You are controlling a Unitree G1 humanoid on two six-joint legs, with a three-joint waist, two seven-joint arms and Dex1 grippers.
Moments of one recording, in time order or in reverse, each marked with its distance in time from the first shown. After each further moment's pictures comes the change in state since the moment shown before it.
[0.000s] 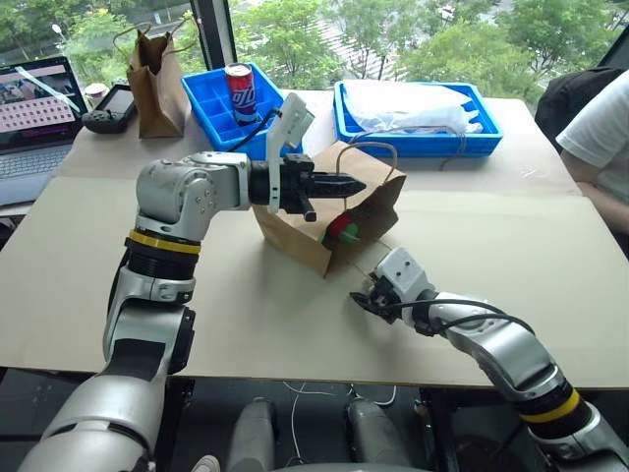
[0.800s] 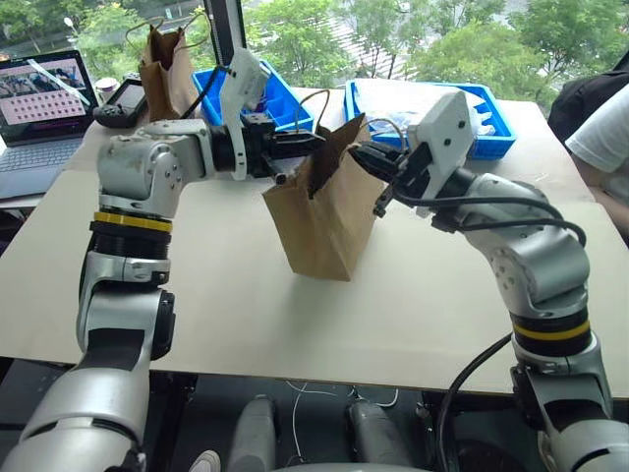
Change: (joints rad) left arm -0.071 0.096 0.058 0.137 0.110 -0.155 0.025; right arm -0.482 0.105 -0.232 0.043 0.046 -0.078 0.157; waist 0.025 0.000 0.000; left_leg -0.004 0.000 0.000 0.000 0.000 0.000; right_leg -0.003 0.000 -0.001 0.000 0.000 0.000
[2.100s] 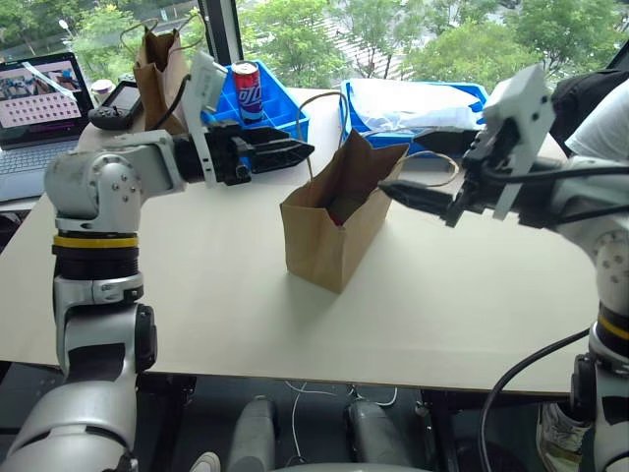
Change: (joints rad) left arm 0.103 0.104 0.155 -0.127 -0.161 0.169 0.034; right arm -0.073 -0.248 -0.310 -0.100 0.338 0.422 0.184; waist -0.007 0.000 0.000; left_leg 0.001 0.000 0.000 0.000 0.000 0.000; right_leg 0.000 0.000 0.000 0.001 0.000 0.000
